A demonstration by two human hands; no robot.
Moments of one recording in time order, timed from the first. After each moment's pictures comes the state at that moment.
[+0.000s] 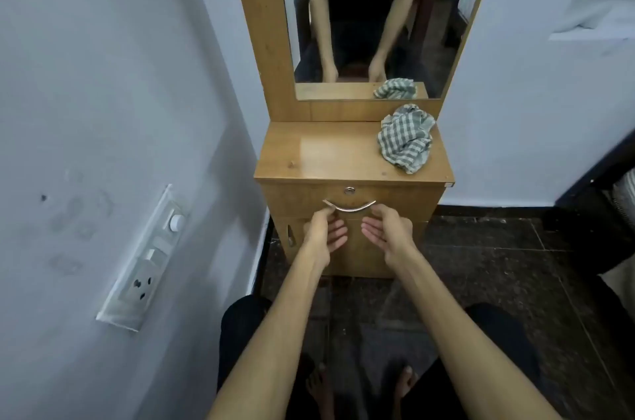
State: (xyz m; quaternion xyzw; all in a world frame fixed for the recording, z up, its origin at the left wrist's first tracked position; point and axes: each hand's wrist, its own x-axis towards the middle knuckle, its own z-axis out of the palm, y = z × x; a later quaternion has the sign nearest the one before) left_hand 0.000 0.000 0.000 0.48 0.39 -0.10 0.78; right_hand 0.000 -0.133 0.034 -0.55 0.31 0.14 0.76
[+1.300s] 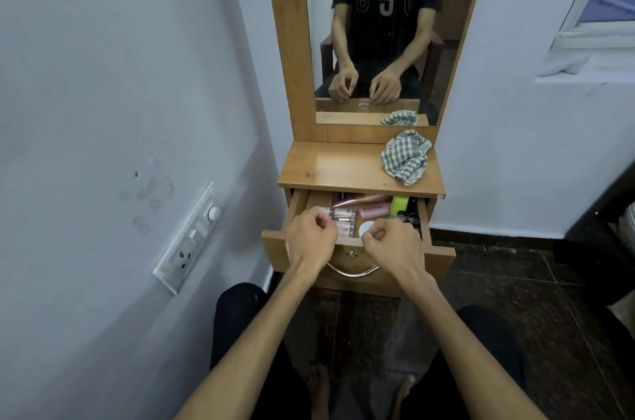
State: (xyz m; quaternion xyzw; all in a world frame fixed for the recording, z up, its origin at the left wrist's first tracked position) left_hand -0.110 -0.002 0.099 0.89 0.21 0.15 0.38; right_hand -0.088 -0.155 0.102 -0.94 -0.03 0.01 0.35
